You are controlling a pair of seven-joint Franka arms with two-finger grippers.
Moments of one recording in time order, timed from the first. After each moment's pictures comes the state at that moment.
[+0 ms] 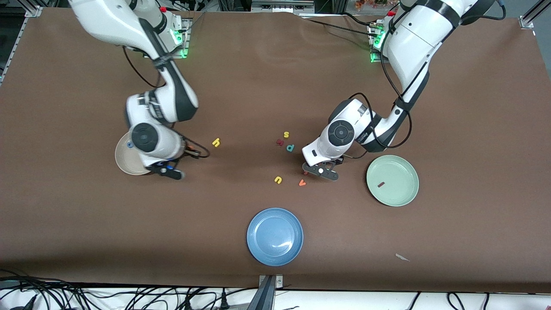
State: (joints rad) left arm -0.22 0.73 -0.37 -1.71 0.22 2.31 -0.34; right arm 0.38 0.48 -0.09 -1.78 0.06 2.01 0.52
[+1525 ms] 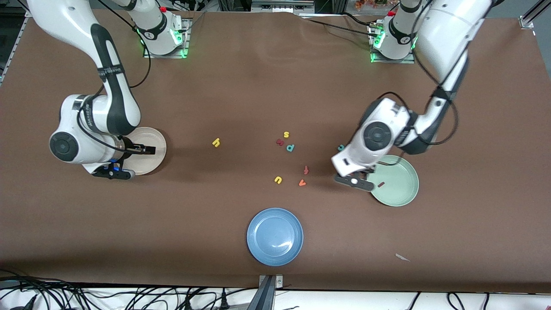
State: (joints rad) left arm -0.05 0.59 -0.35 -1.70 0.28 2.16 -0.23; right arm 0.32 0.45 -0.27 -1.83 0.22 1.95 0.09
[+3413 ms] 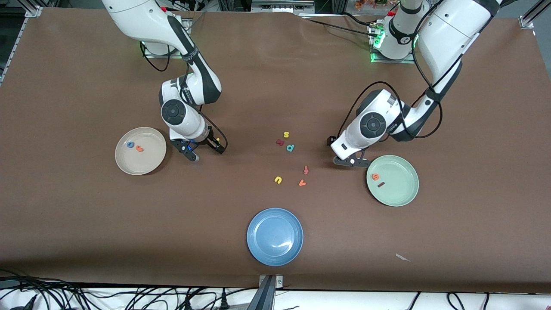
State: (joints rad) left arm 0.07 0.60 -0.54 -2.01 0.28 2.34 -0.56; right arm 0.55 0.49 -0.06 -2.11 0.25 2.54 0.99
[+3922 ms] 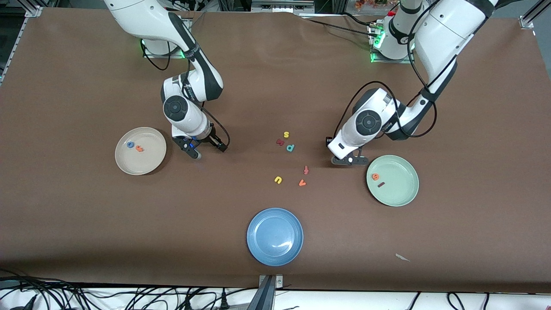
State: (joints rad) left arm 0.06 0.61 -0.53 -2.01 0.28 2.38 -0.63; right arm 0.56 0.48 -0.05 -2.13 0.25 2.57 1.00
